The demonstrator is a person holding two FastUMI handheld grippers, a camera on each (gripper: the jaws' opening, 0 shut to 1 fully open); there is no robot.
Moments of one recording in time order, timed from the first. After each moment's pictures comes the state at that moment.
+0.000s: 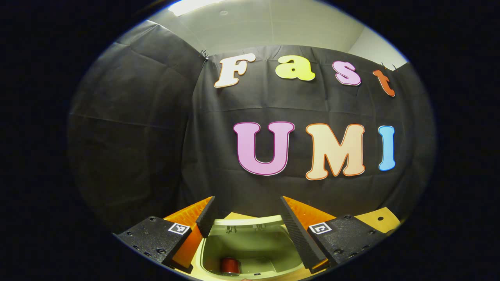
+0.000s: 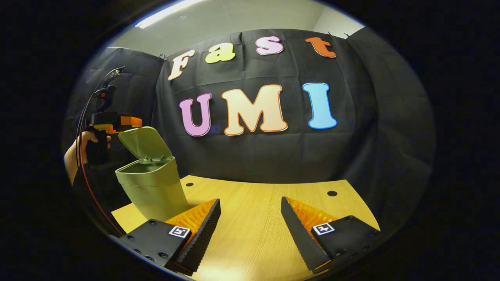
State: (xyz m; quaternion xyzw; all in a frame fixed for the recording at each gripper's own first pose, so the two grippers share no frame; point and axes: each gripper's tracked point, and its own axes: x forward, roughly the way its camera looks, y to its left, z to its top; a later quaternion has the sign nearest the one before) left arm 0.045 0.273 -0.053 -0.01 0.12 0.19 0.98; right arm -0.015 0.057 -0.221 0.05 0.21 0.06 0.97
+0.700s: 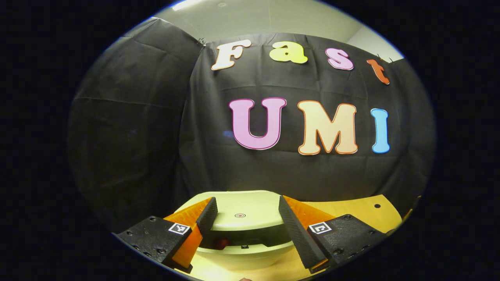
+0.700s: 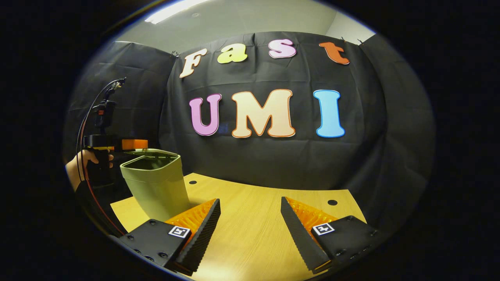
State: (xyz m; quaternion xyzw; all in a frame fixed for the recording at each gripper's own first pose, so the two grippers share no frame) left arm 0.003 0.234 -0.122 -0.02 0.18 0.17 0.97; right arm -0.011 0.054 -0.208 0.03 0.21 0.10 0.97
